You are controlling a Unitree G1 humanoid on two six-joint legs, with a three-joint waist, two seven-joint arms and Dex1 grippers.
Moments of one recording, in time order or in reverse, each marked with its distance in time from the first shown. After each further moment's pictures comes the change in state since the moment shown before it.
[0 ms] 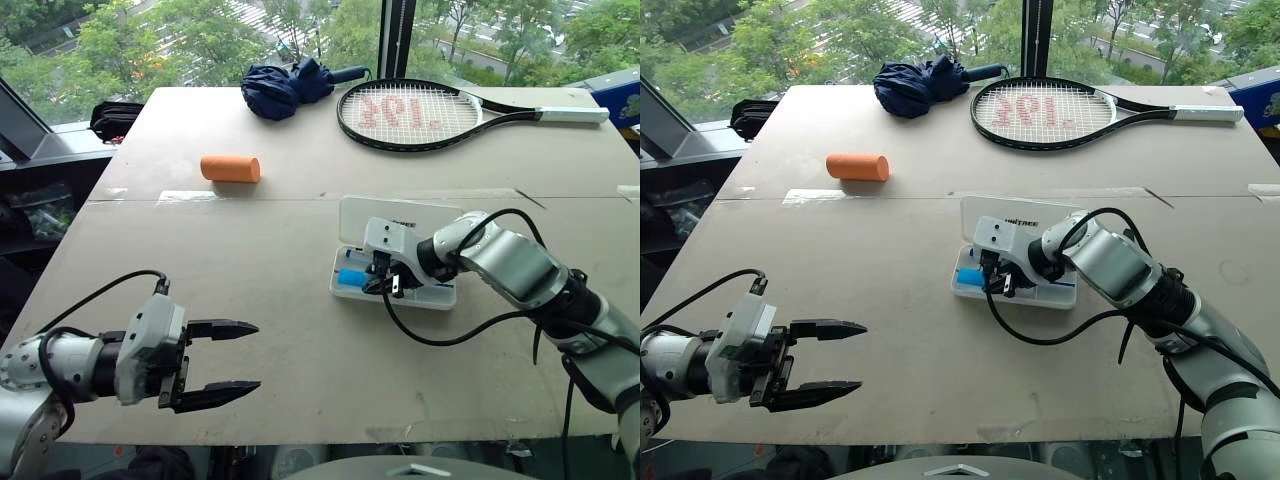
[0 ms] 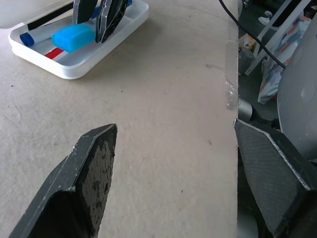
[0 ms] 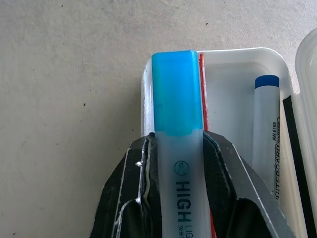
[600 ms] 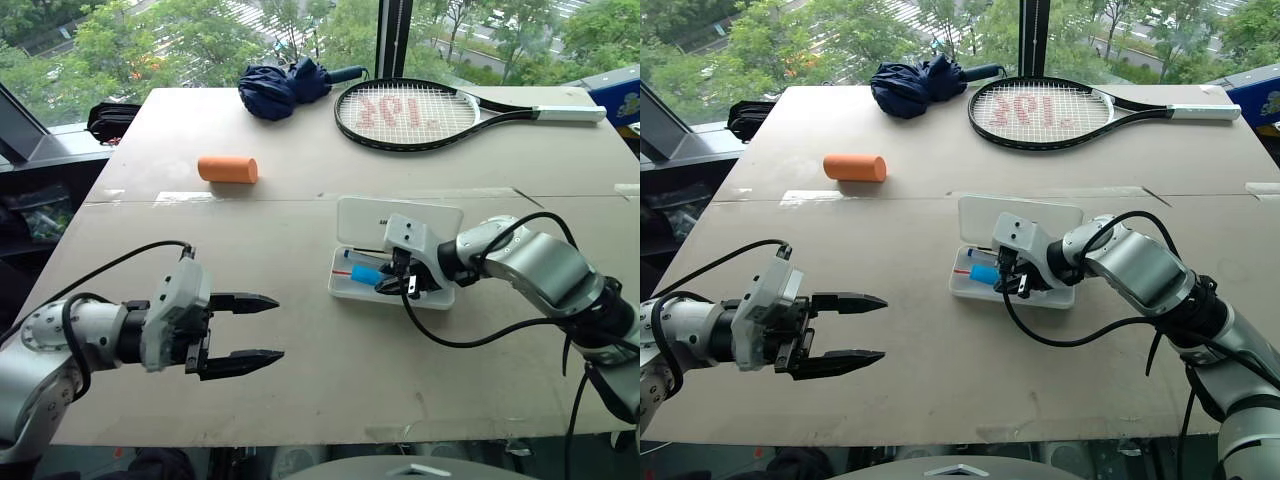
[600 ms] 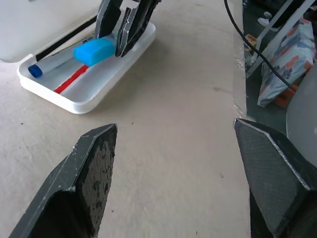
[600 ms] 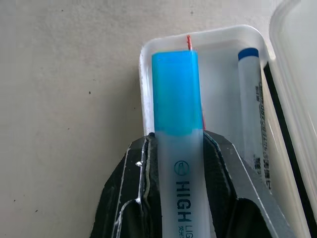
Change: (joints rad) left arm -0.124 0.060 -0.043 -0.088 -0.081 0.174 0.127; right arm 0.036 -0.071 -0.070 -0.099 0.123 0.056 -0.077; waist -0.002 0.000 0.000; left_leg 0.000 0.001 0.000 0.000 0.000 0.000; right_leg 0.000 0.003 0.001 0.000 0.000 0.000
